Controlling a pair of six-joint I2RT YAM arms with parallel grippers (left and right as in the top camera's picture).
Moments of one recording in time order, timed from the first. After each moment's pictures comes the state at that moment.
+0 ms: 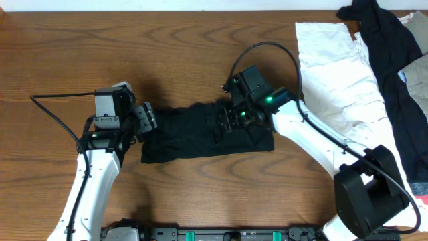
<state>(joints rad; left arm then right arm) 0.03 1.25 0.78 -0.47 0.10 -0.32 0.58 1.77 1.24 -0.61 -0.35 0.32</state>
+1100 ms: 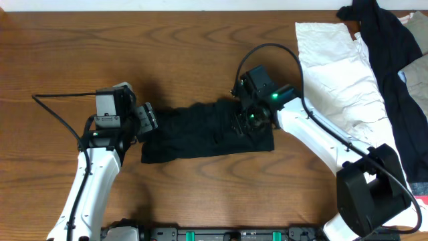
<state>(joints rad) 0.03 1.27 0.78 -0.47 0.10 -0.32 0.54 1.77 1.24 -0.74 -0.24 0.19</state>
